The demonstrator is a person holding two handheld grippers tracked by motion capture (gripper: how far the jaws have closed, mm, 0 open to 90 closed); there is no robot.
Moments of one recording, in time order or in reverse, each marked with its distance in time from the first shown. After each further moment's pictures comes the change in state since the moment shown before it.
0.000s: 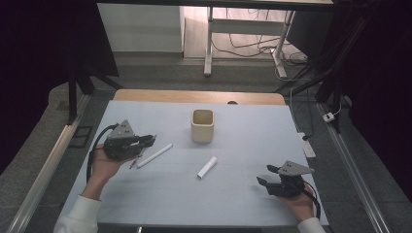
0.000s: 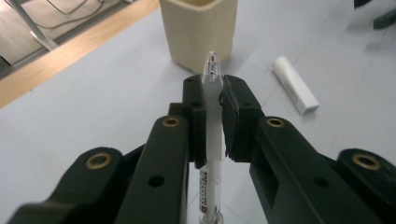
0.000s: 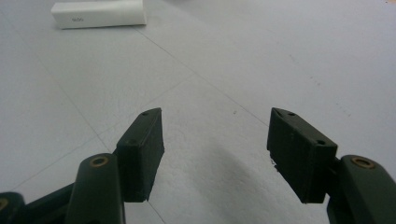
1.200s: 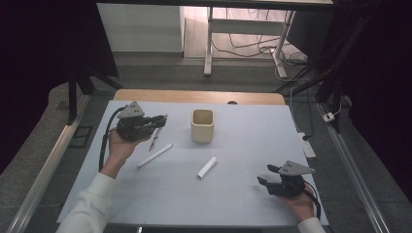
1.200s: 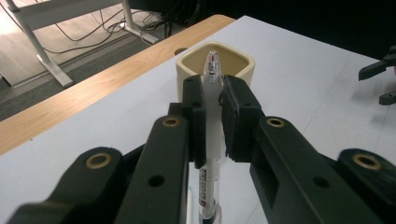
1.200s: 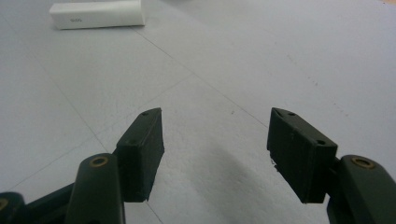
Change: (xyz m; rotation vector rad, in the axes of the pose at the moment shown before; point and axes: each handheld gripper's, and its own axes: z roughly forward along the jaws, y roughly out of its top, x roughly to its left) left arm 0.017 0.041 0.030 -0.117 0.005 -0.070; right arm -0.001 -0.001 0.000 -0.011 0.002 0.004
